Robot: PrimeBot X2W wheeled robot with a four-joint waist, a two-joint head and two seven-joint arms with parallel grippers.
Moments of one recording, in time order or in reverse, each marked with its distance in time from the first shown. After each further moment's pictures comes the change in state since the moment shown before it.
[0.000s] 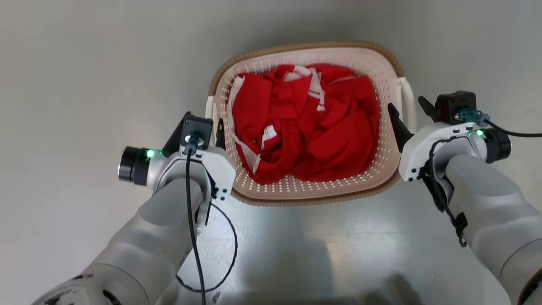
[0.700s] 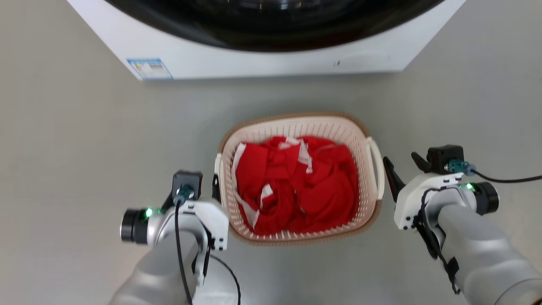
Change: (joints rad) left arm 0.235 0.001 0.238 -0.031 0.116 -0.027 0.000; right arm 0.171 0.027 -0.047 0.012 -0.006 0.000 0.000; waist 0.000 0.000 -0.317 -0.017
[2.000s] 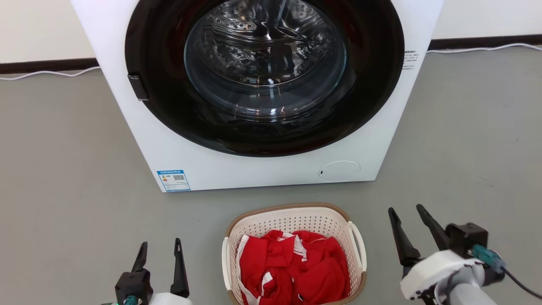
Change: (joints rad) left arm 0.692 0.036 0.762 -0.693 0.619 -0.067 0.000; right arm 0.569 -0.043 -0.671 -0.644 -0.535 -0.003 0.000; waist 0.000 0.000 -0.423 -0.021
